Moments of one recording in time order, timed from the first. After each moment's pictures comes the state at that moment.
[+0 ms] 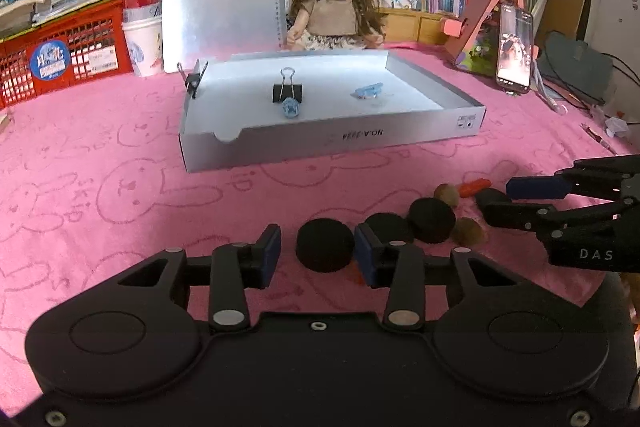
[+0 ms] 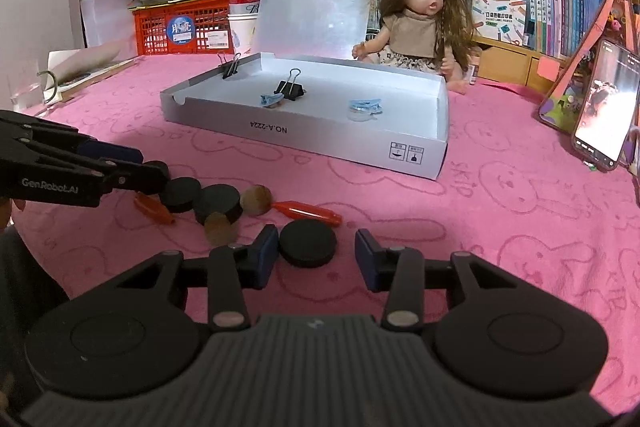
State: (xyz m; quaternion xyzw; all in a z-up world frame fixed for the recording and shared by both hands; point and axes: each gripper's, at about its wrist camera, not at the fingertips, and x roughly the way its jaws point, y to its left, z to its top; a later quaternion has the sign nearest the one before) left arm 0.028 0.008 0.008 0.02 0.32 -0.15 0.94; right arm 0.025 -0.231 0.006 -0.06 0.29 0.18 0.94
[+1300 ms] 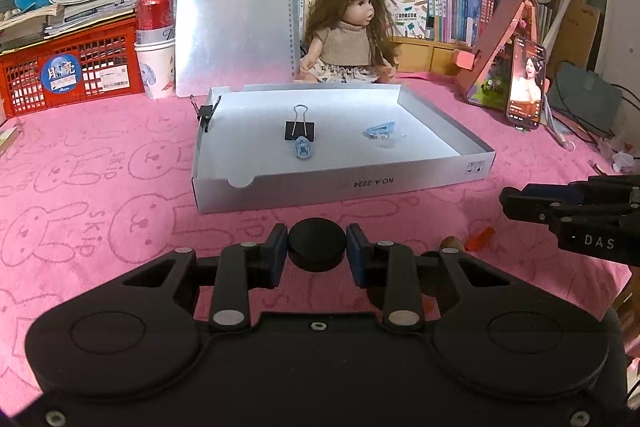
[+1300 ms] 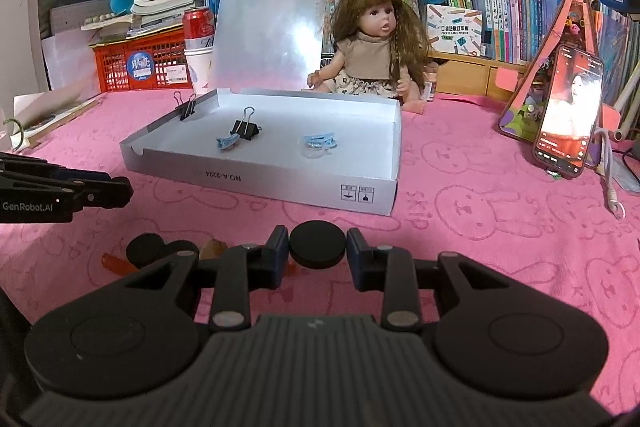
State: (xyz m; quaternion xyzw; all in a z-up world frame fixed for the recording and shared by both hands) left arm 0.042 0.009 0.033 0.01 0.29 -0.13 0.95; right arm 0.039 -0.243 0.030 -0.02 0.27 0.12 0.96
